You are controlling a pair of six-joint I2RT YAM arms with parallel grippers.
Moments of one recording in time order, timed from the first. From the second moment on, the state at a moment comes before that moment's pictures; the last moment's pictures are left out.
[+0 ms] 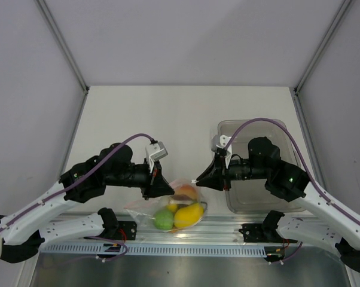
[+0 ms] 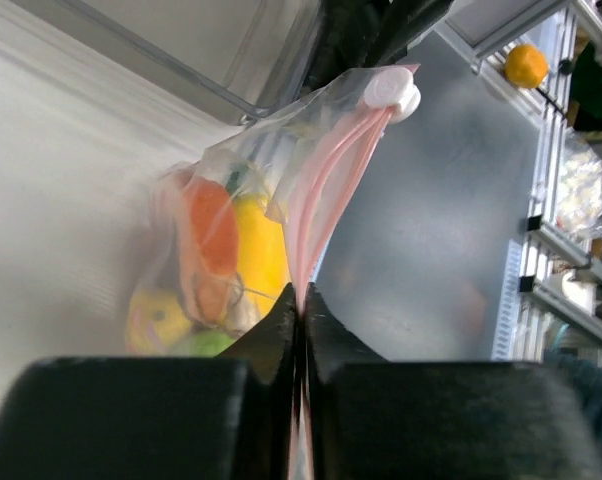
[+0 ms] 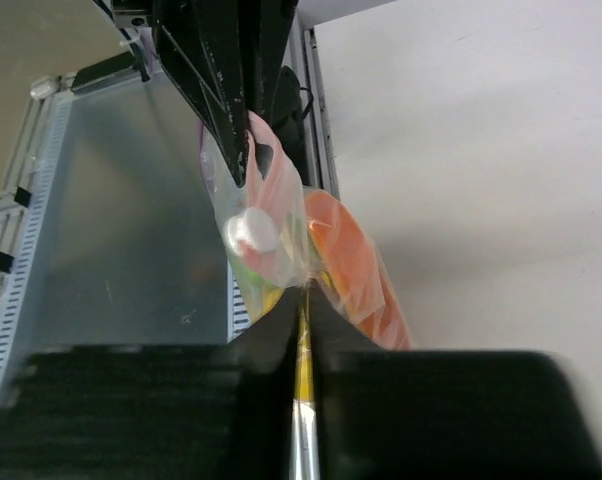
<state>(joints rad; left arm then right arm) -1.02 0.81 1.07 -0.74 0.39 -0.38 0.92 0.86 1.00 -0.41 -0.62 0.08</state>
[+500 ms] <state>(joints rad) -1.02 0.85 1.09 -0.73 0.40 -0.37 0.91 0.82 0.92 -0.36 -0.71 0.10</state>
